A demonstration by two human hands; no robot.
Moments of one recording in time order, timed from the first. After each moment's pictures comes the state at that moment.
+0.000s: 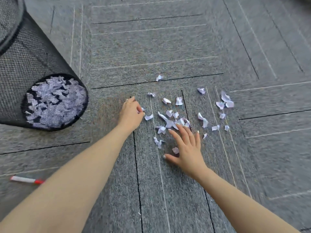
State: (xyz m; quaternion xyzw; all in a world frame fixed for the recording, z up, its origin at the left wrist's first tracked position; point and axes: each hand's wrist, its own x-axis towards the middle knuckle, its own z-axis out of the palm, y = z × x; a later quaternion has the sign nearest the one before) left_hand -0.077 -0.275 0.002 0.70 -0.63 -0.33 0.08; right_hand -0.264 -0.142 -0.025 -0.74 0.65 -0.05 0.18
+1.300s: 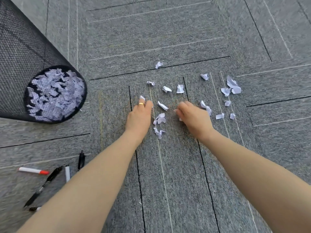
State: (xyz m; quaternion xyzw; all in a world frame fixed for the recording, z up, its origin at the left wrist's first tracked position) left_hand -0.105 -0.230 -0.002 0.62 -0.77 -0.12 -0.04; right_hand -0.289 -0.215 -0.023 -0.75 0.63 -0.10 0.17
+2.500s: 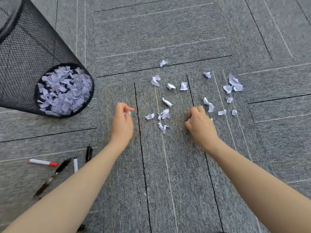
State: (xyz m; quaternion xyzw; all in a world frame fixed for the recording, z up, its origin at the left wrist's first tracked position) left_hand -0.051 -0.194 0.016 0.72 -0.55 -0.33 0.26; right_hand -0.280 -0.175 -0.011 -0.64 0.72 -0.11 0.26
